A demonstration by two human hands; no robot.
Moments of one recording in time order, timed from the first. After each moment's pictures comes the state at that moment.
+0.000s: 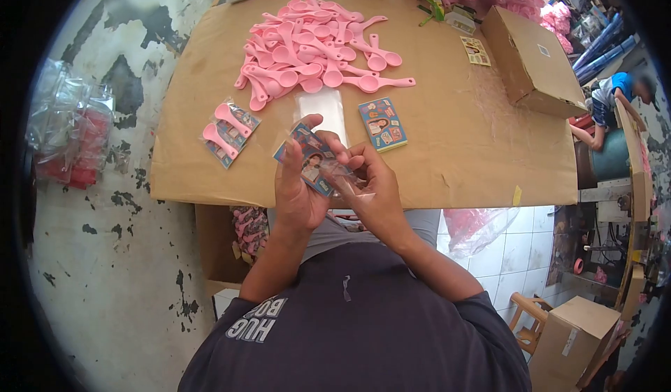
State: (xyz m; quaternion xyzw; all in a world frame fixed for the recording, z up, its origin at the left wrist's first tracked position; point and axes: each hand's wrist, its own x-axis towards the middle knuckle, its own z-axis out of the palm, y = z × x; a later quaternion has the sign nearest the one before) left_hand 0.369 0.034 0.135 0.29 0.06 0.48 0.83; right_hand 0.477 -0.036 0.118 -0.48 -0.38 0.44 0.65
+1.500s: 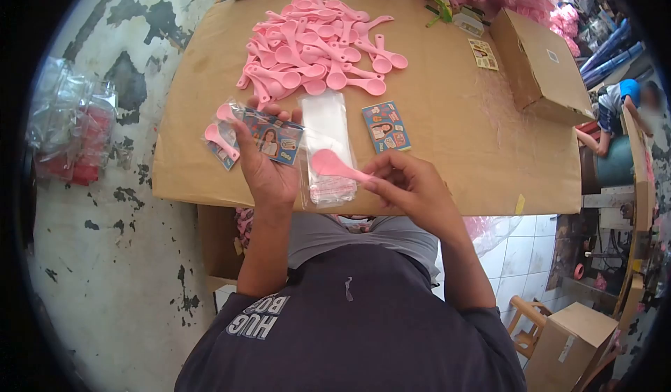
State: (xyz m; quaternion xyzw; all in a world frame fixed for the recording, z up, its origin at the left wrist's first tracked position) left_hand 0.358 0.086 0.135 0.24 0.12 0.63 0.73; right_hand 0.550 -0.050 0.155 -0.55 -0.43 0.55 0.45
